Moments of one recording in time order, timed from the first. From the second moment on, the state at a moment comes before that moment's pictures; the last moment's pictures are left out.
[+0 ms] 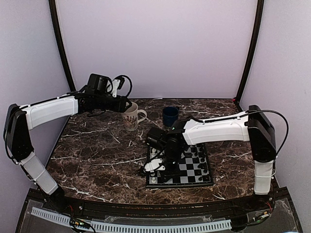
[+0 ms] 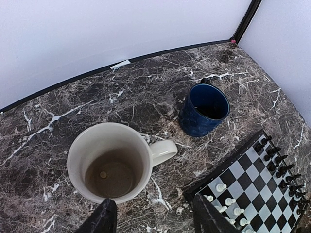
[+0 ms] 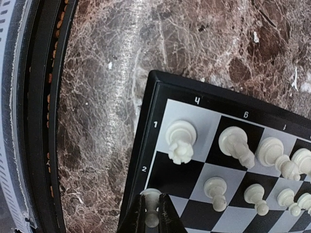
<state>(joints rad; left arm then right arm) -0.49 1.62 1.29 -0.25 0.12 -0.12 1.12 2.00 1.50 -0.99 -0.25 -0.66</state>
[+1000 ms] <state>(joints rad) -0.49 1.62 1.29 -0.25 0.14 -0.12 1.14 2.07 1.60 -1.01 -0.25 -0.66</state>
